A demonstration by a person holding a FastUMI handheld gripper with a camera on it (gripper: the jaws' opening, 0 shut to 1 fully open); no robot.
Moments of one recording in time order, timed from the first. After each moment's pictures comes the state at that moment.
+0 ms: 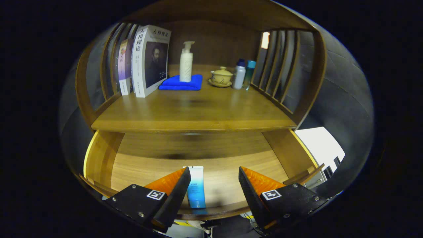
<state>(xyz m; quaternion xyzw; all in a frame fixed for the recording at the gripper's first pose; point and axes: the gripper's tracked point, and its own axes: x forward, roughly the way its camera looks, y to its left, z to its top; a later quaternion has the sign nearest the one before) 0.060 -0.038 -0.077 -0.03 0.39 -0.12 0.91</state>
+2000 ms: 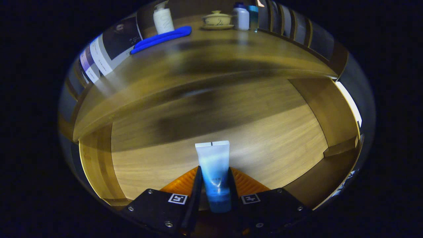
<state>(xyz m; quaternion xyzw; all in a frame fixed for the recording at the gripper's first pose) 0.060 -0.019 -0.161 0.12 0.54 -0.14 0.82</state>
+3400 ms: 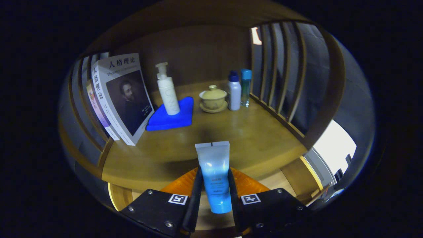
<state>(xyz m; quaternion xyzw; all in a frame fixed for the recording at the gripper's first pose) 0.171 -0.071 -0.026 0.07 0.35 -0.12 0.93</state>
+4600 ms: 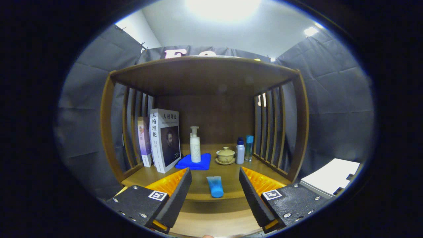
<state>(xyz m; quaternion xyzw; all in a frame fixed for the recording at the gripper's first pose) 0.076 -0.050 0.100 0.01 0.03 -0.07 1.00</state>
